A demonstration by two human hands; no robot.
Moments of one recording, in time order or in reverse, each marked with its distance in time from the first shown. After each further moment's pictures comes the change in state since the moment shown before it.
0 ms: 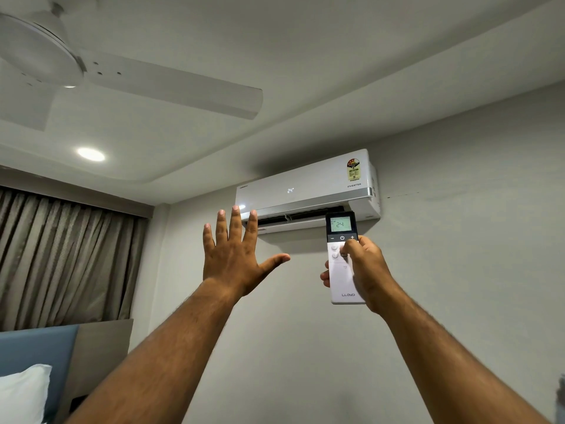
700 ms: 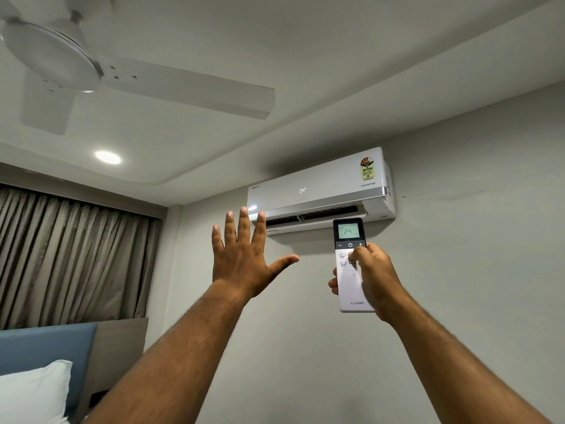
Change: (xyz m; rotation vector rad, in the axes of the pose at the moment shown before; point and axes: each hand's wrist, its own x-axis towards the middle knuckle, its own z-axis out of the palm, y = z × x) left_hand 0.001 -0.010 0.002 0.026 -0.016 -0.013; right_hand 0.005 0.016 0.012 0.009 -0.011 0.026
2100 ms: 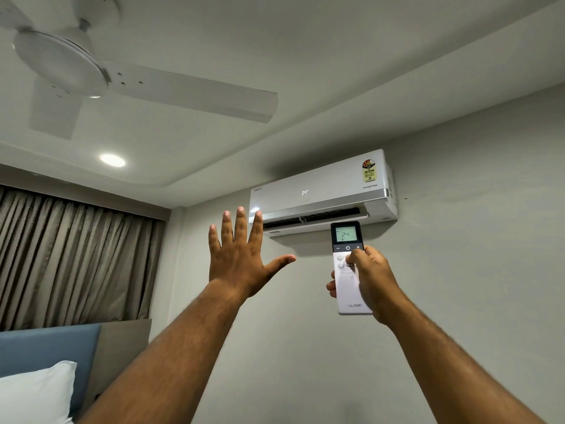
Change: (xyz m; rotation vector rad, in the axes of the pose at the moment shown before) left_hand -0.004 -0.010 -0.012 0.011 0.010 -0.013; right_hand -0.010 -0.004 0.008 0.010 -0.023 0.009
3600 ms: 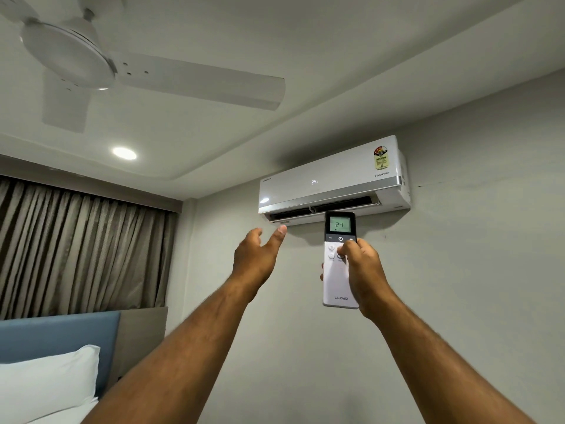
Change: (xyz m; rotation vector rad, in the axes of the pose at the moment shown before) left_hand -0.011 0.018 -0.003 -1.020 -0.209 -0.489; right_hand -0.007 0.010 0.032 -0.031 0.029 0.031
